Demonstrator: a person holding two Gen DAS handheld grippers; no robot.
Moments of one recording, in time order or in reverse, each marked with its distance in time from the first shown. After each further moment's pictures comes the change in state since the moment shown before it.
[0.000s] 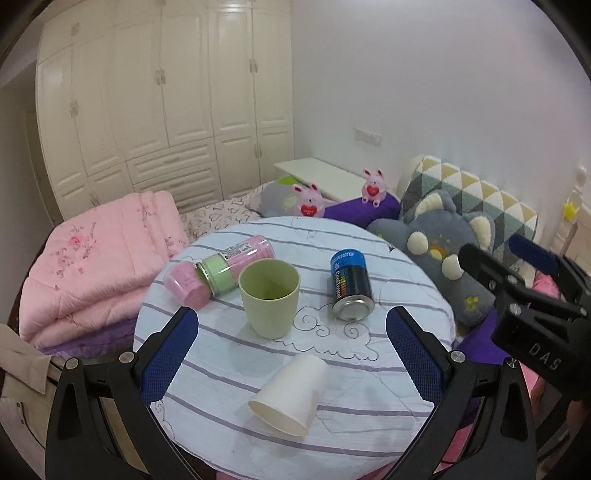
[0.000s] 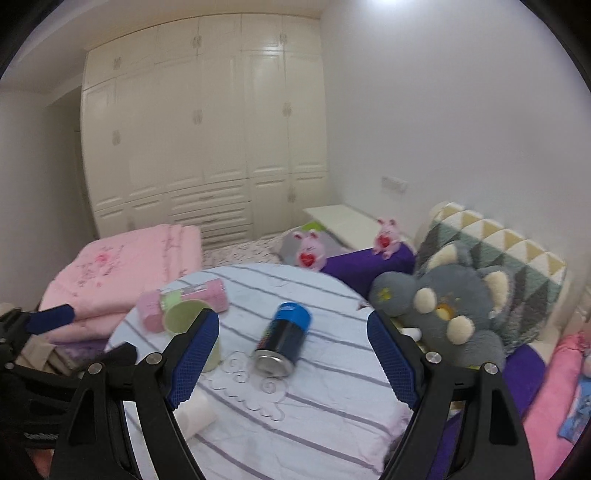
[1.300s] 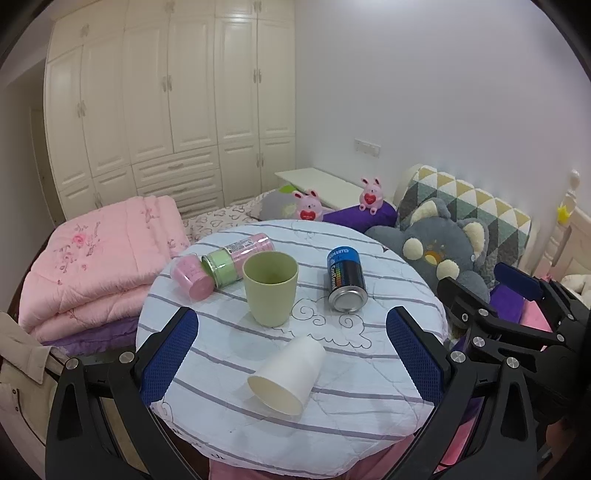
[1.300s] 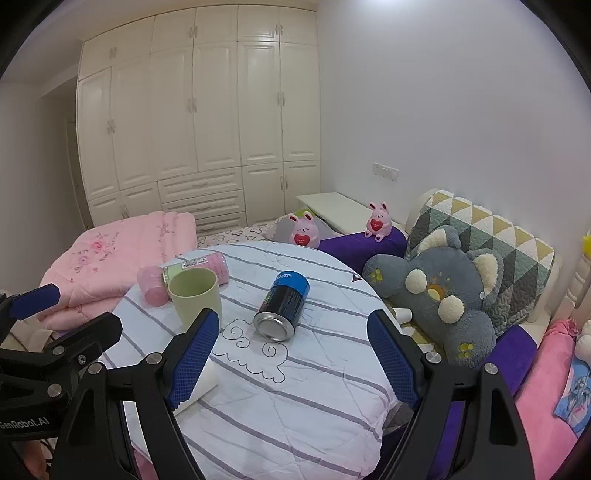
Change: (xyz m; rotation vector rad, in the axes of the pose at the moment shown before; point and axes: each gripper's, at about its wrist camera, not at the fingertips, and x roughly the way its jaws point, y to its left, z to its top) left arm -0.028 -0.005 -0.024 -0.012 -0.042 -0.002; right arm -0.018 0.010 -0.030 -0.003 0.055 -0.009
